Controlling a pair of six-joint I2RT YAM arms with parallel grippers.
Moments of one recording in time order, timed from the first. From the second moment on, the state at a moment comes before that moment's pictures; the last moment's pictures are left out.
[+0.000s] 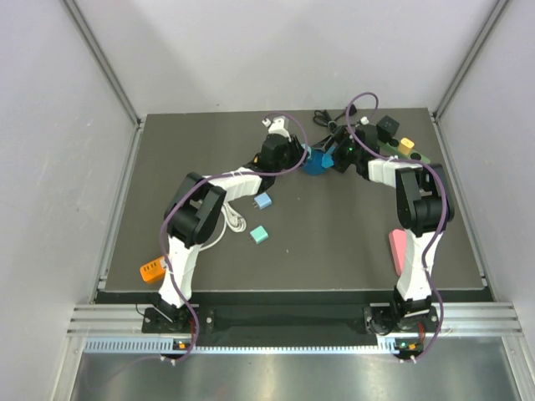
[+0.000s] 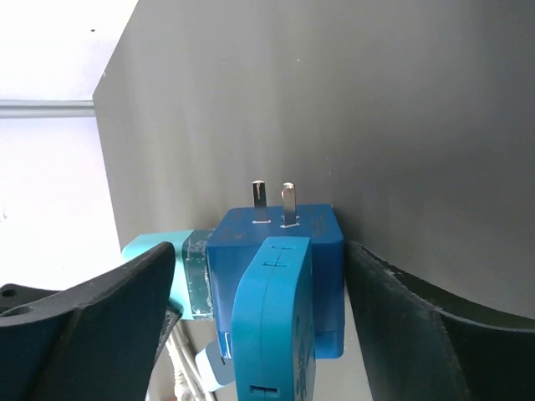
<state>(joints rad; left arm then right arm) -0.60 2.17 1.48 0.37 -0.02 -0.62 0.18 2.08 1.31 0.25 -0.39 0.94</state>
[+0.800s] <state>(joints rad) -0.60 2.17 1.50 0.33 -0.05 -0.65 0.18 2.10 1.31 0.26 -0.39 0.93</state>
